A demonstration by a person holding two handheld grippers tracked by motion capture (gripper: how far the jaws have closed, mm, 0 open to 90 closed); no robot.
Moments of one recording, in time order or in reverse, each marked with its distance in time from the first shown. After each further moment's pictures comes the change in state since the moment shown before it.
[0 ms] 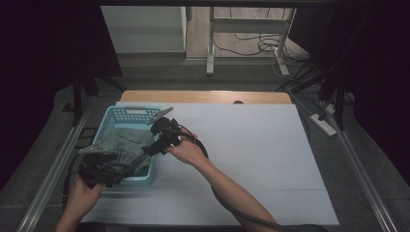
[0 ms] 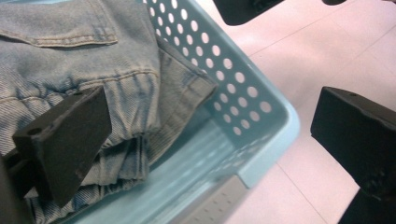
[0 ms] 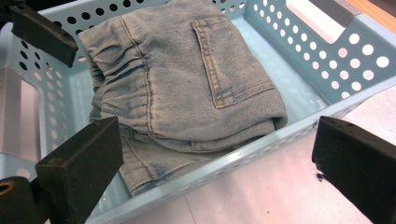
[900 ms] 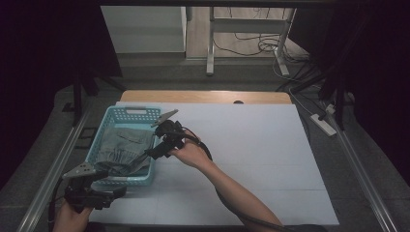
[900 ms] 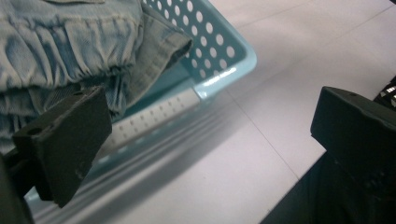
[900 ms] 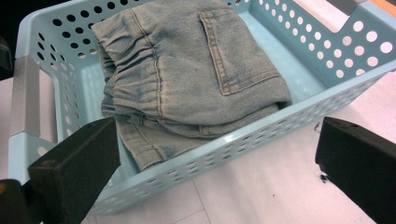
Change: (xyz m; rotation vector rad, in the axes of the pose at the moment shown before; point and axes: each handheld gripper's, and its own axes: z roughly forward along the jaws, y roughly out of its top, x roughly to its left) left arm -0.026 -0.047 -0.031 -0.017 0.018 -0.023; right arm 0.003 -0.011 -0.010 -0.008 0.021 0.008
